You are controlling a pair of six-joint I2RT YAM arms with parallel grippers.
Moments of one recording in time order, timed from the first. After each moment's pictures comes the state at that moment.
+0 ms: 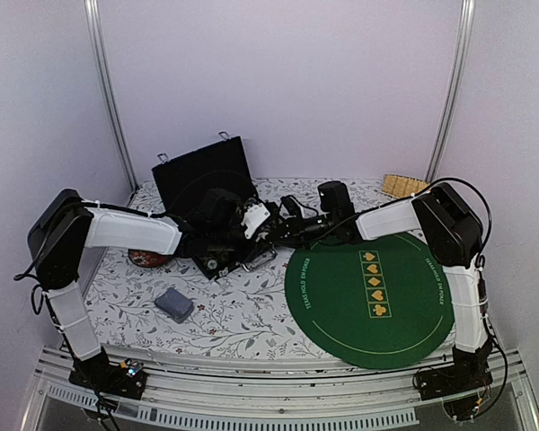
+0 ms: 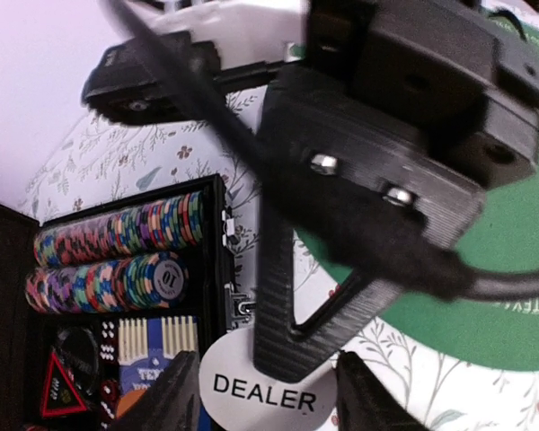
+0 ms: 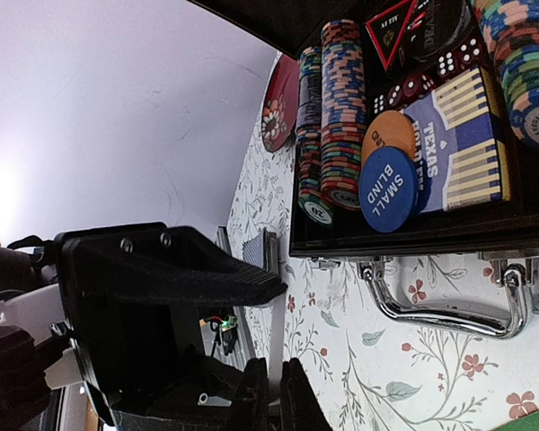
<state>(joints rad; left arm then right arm) -0.77 1.83 1.11 0.12 0.04 0.30 0.62 2.22 1.43 0.35 -0.97 0.88</state>
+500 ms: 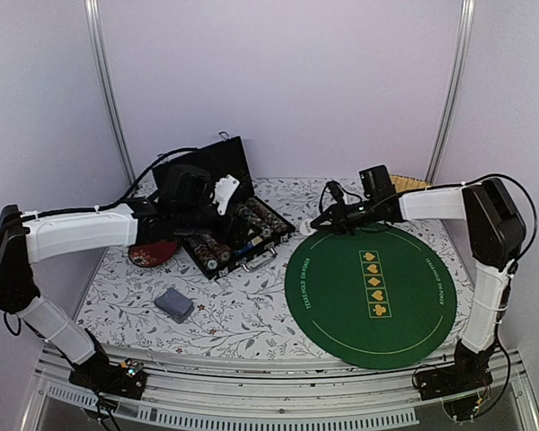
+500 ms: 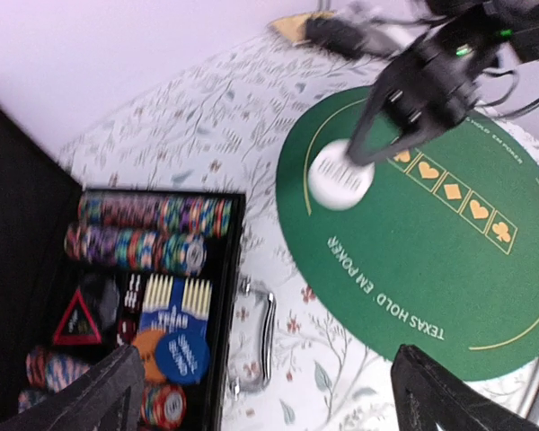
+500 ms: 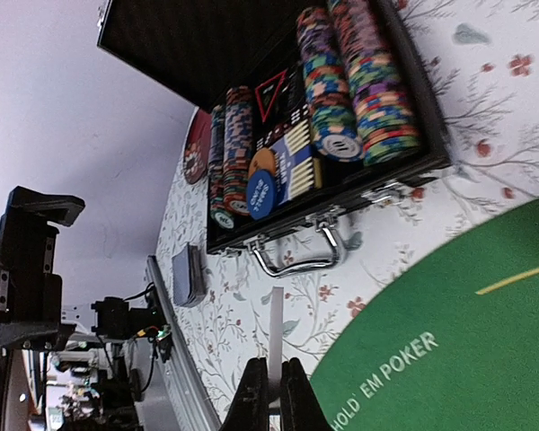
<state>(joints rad) -0.74 1.55 1.08 -0.06 0.06 0.05 0.44 1.99 1.31 -0.01 -0.85 0.58</state>
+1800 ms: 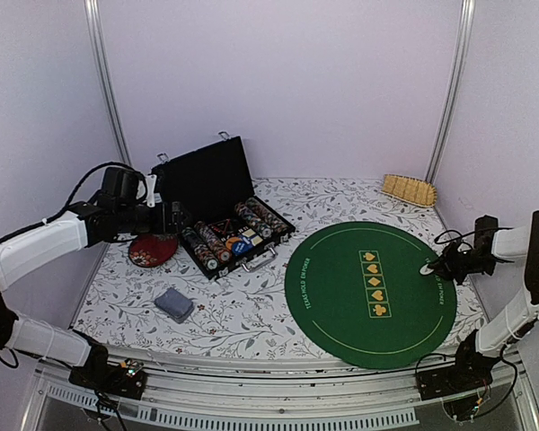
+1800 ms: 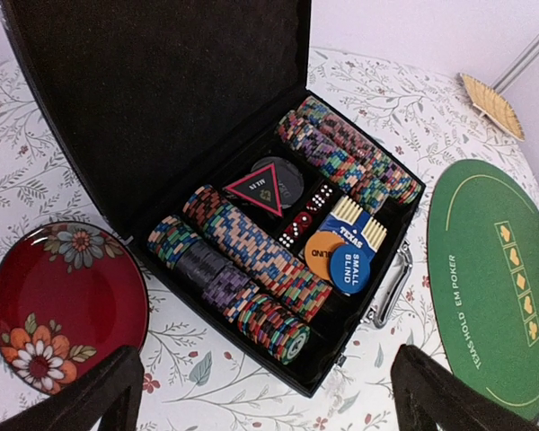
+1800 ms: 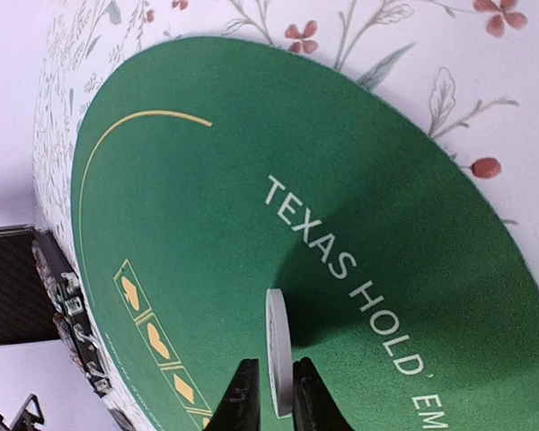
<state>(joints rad) -0.35 1.25 0.90 -0.29 0.07 -0.28 -0.35 1.51 0.68 -0.29 -0.56 0.53</state>
